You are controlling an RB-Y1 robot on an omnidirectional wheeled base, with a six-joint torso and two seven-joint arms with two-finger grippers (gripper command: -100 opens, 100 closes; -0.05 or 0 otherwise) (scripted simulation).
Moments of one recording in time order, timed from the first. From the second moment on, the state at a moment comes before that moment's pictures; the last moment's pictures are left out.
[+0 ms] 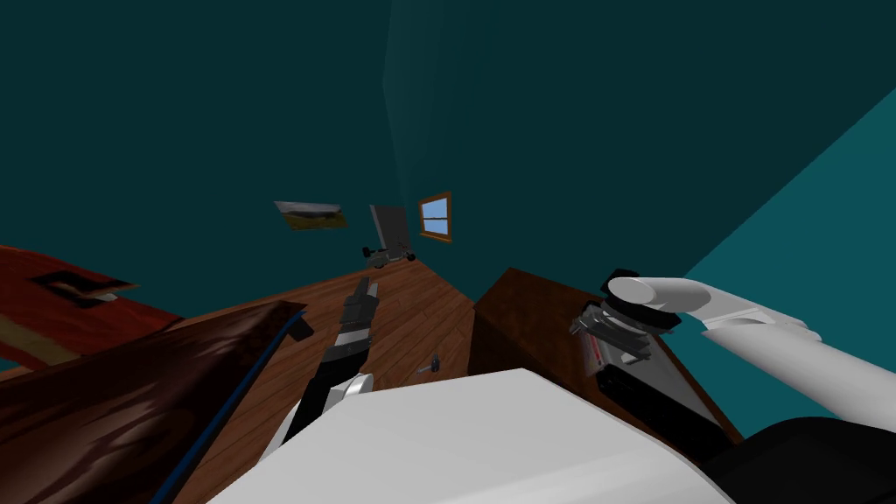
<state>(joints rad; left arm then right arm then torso) 0.52 0.02 -0.05 -2.29 -0.01 -0.37 -0.10 0.36 -1.14 -0.55 -1.74 -1.19 1.77 0.82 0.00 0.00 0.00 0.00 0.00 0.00</state>
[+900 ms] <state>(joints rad) 0.52 0.02 -0.05 -2.29 -0.01 -0.37 -0.10 0.36 -1.16 -0.54 -1.72 -1.19 1.76 0.78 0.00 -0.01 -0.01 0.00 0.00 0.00</state>
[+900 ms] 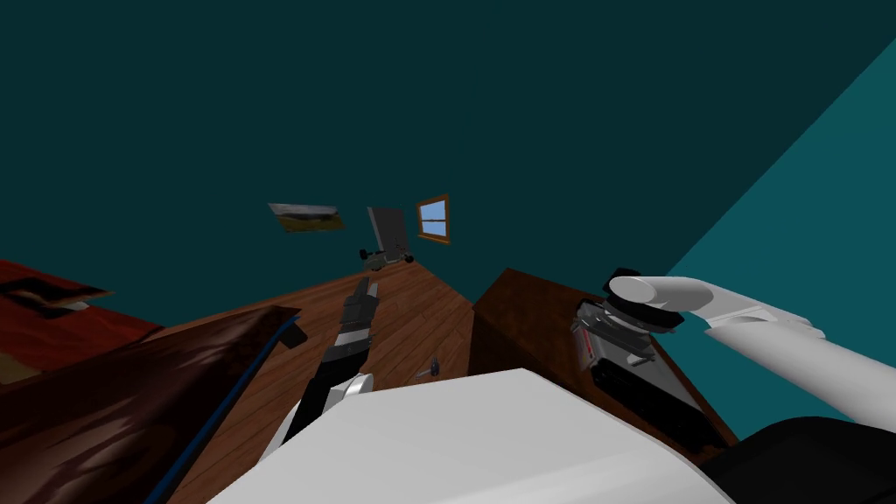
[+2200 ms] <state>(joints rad) 0.52 0.02 -0.05 -2.29 -0.01 -0.37 -0.10 0.41 -1.32 -0.53 -1.56 -1.23 1.69 0.45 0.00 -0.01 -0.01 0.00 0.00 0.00</state>
